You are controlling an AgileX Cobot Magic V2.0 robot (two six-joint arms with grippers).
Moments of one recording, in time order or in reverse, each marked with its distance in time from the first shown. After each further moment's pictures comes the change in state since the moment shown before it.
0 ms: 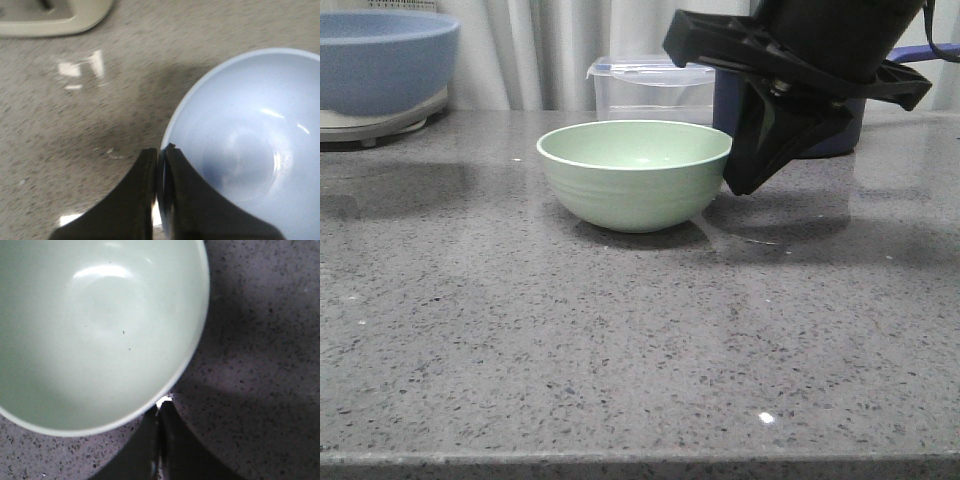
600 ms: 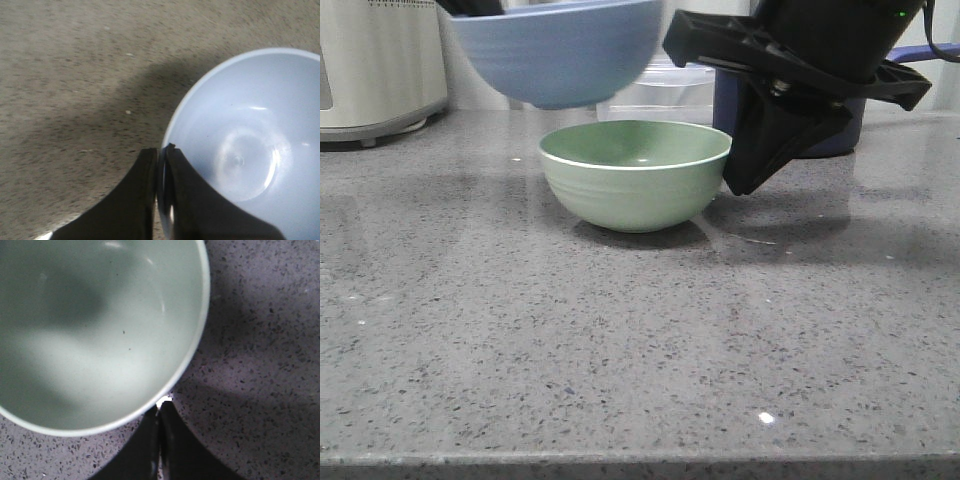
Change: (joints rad) left arm -0.294 0.176 -0.185 -0.104 0.057 0.004; right arm 0.000 0.000 0.000 0.002 0.000 0.000
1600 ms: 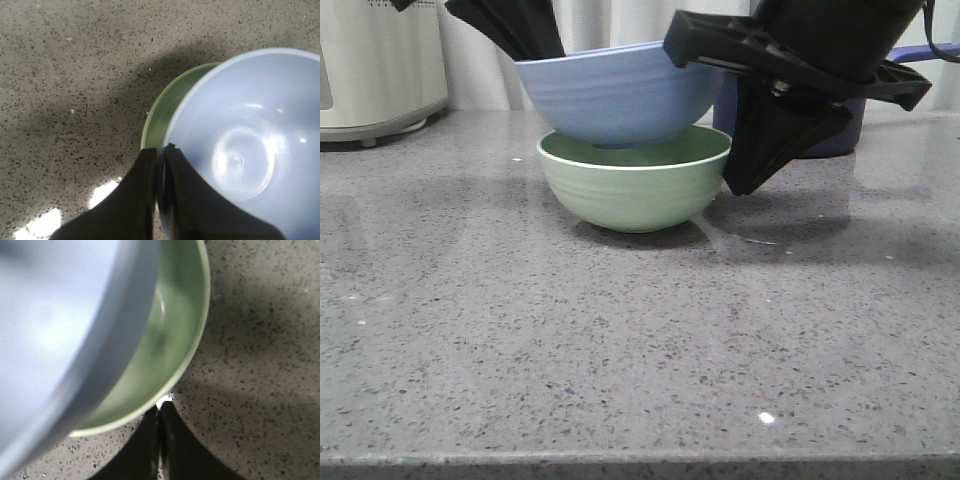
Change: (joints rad) left arm -0.053 0.067 -0.006 -0.064 -0.006 0.000; right arm 0.000 0.000 0.000 0.000 0.000 0.000
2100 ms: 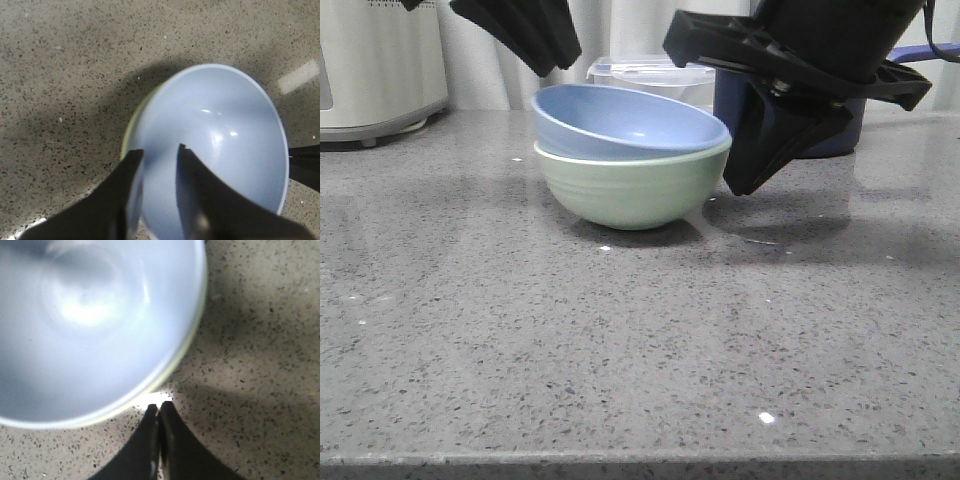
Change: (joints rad) left arm 0.000 0.000 0.000 -0.036 -0.022 0.006; right arm 0.000 0.000 0.000 0.000 0.000 0.000
